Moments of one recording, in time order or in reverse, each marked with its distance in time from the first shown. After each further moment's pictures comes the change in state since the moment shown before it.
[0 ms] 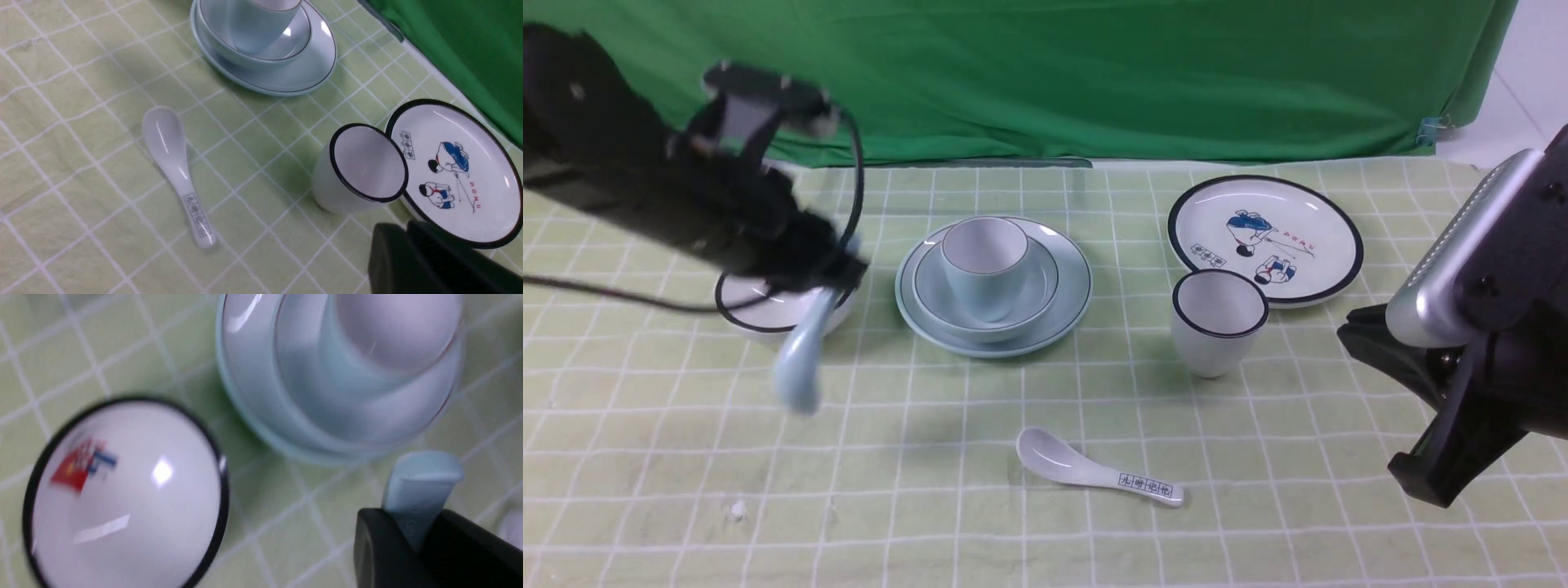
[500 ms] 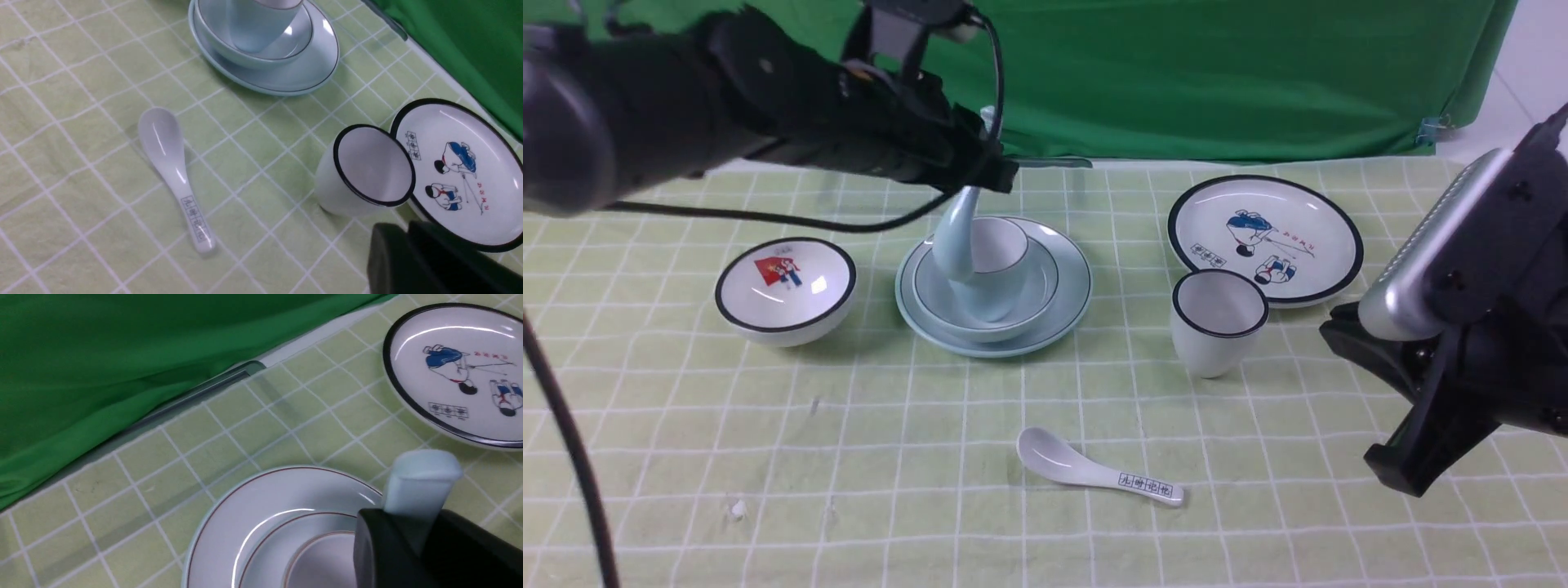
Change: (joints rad) right arm 0.000 0.054 0.000 0.000 -0.033 0.000; left arm -0.164 0.223 -0.166 -0.073 -0.351 0.112
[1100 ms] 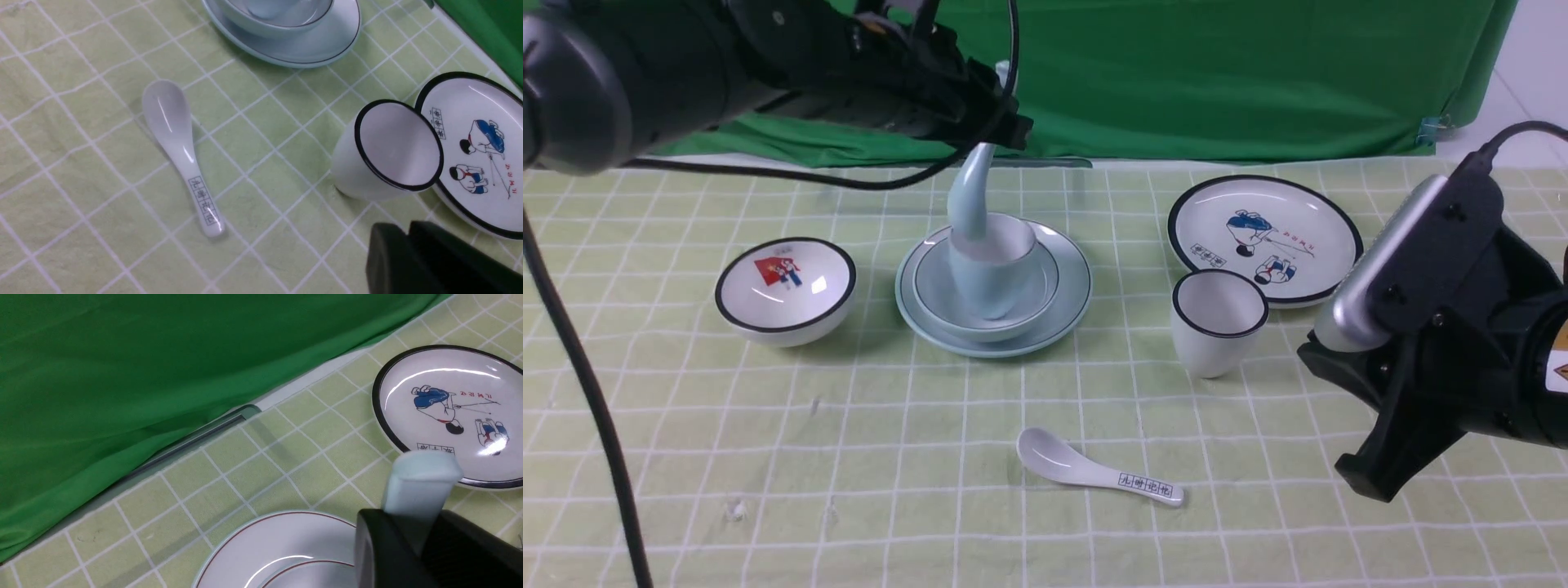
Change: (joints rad) right arm 0.000 0.066 0.000 0.000 -0.001 0.000; left arm 0.000 0.031 -0.120 0.003 0.069 -0.006
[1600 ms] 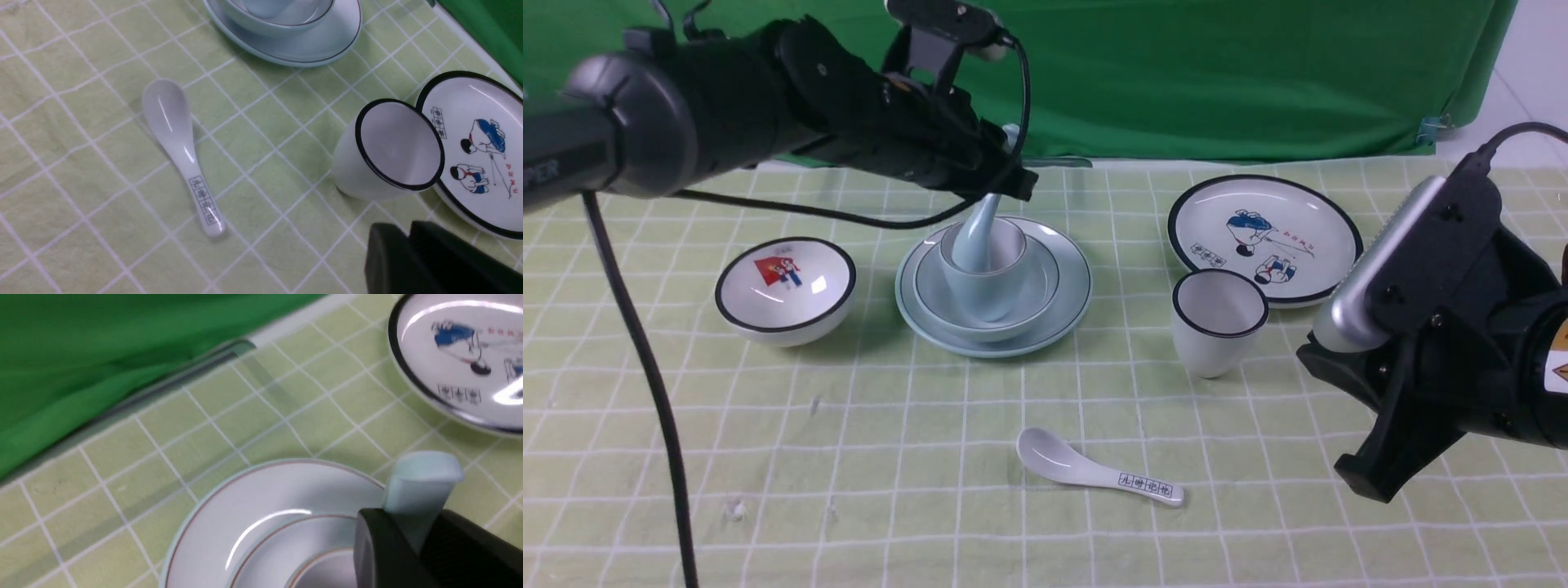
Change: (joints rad) right arm 0.000 0.000 0.000 0.001 0.000 0.000; left arm 0.000 0.102 0.000 0.013 0.026 -0.001
